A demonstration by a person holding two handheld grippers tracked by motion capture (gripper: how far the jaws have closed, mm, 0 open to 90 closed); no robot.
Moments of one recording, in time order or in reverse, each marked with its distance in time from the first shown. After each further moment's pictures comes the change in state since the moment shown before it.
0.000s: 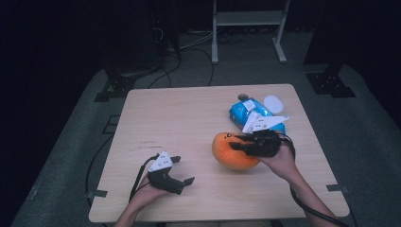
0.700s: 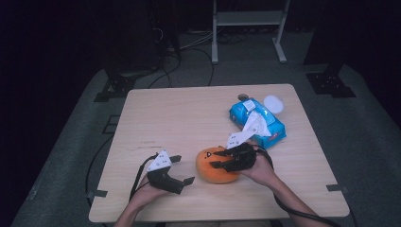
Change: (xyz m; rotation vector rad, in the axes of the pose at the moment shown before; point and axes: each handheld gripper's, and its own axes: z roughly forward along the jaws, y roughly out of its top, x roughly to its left) left arm -0.001 0.004 -0.003 -0.043 -0.023 -0.006; right arm 0.024 -0.021 0.068 0.089 0.166 -0.102
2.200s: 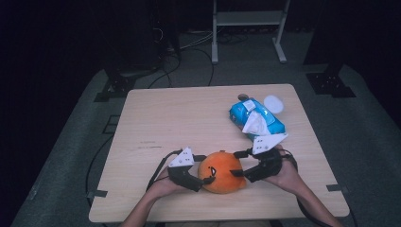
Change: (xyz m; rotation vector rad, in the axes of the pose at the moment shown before) left arm -0.023 0.033 0.046 0.024 -0.168 0.147; right arm 0.012 -0.018 -0.070 -0.055 0.008 -0.034
